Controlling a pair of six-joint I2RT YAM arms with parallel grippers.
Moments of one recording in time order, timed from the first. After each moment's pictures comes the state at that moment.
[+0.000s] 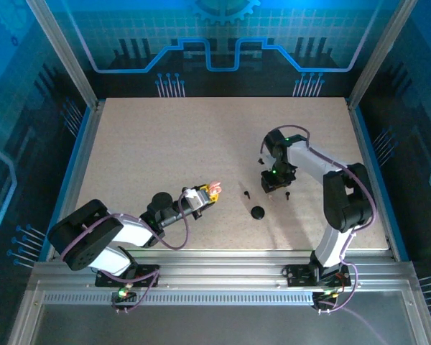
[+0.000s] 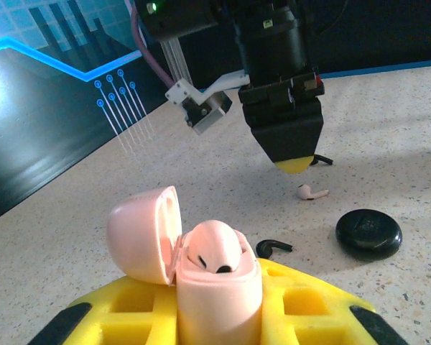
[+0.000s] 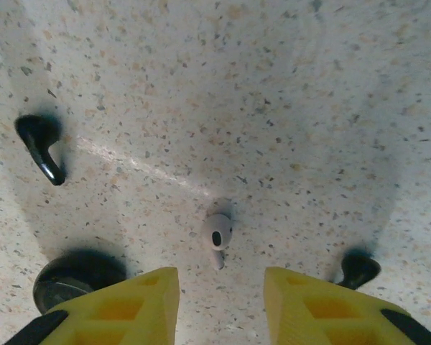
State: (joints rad) left arm -0.68 1.46 0.20 1.18 0.26 0.31; right arm 0.34 1.79 1.25 -1.03 -0.08 -0.02
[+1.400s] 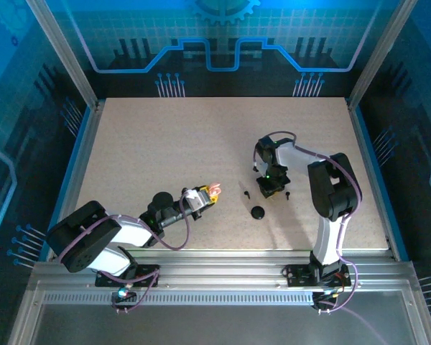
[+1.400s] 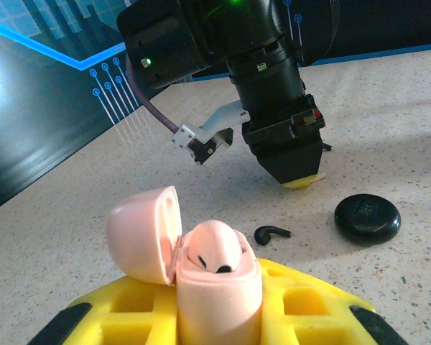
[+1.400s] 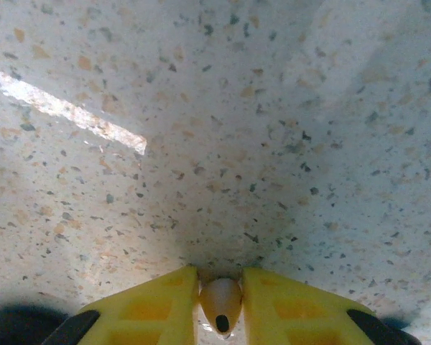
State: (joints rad) left arm -0.68 1.45 0.21 1.13 0.25 0.33; right arm 0.38 1.92 1.26 -1.00 -0.01 -0.04
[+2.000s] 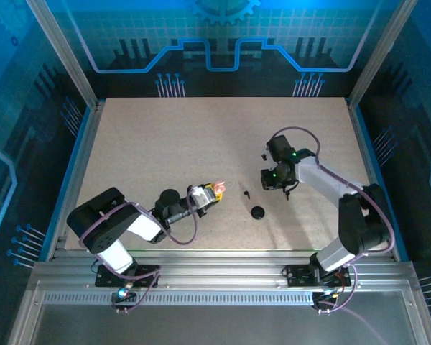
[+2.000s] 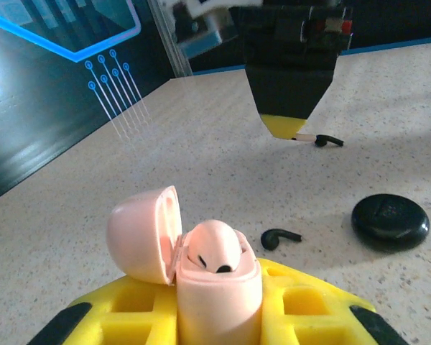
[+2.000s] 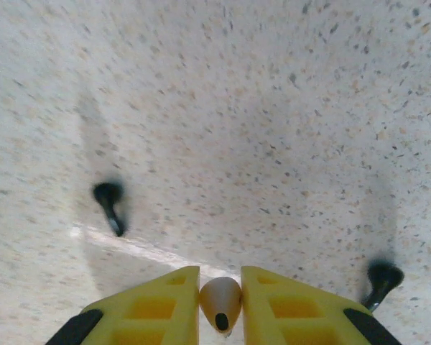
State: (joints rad) left arm -0.68 1.65 0.28 1.26 0.25 0.33; right arm 0.38 1.52 1.02 -0.73 -0.08 0.24
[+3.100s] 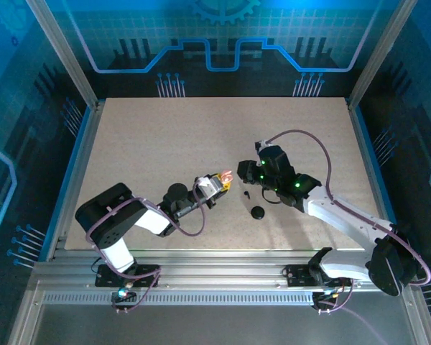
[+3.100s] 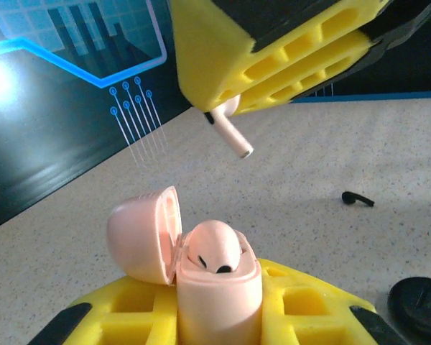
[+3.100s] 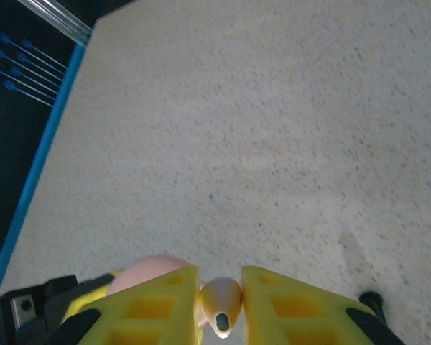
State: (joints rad) left arm -0.72 1.70 0.40 1.28 0.17 0.25; right arm 0.66 1.22 0.86 -0.22 0.02 0.71
